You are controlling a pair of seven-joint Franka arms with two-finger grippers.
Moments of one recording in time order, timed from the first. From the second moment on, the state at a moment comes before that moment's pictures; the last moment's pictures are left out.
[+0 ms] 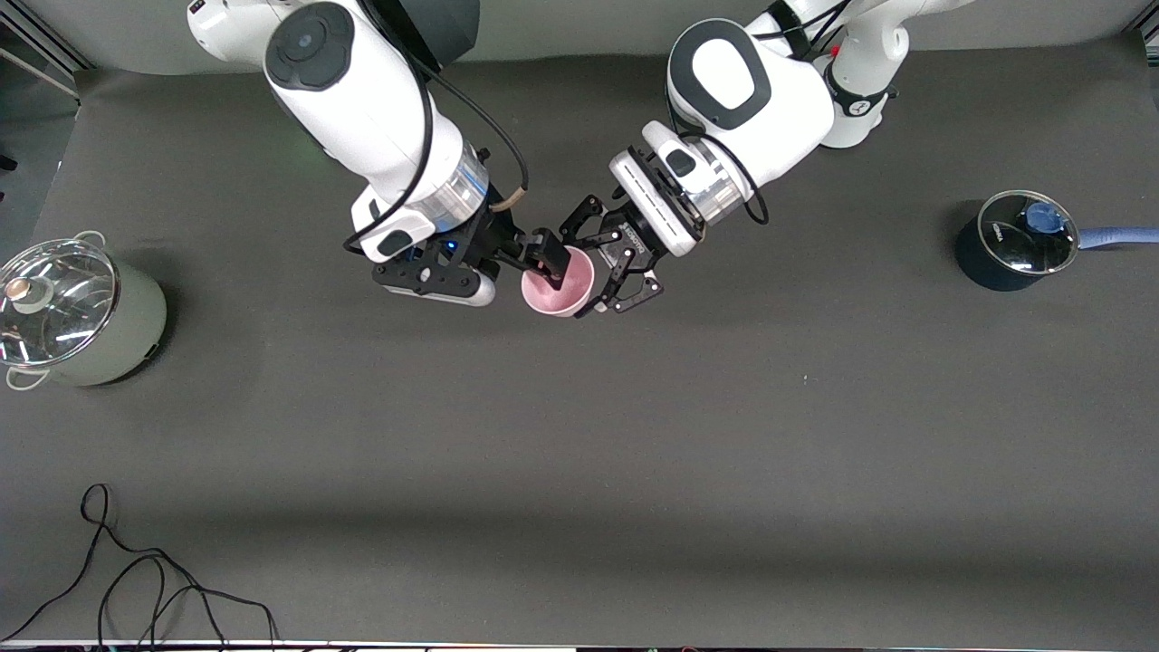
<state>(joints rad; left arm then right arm) 0.18 0.39 -1.15 -1.81 -1.62 3.19 1.79 0.61 0.36 0.01 -1.29 0.17 1.87 0.88</state>
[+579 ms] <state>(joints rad) 0.18 0.39 -1.16 -1.82 -1.62 3.19 1.80 0.62 0.37 0.01 -1.28 0.15 1.87 0.85</state>
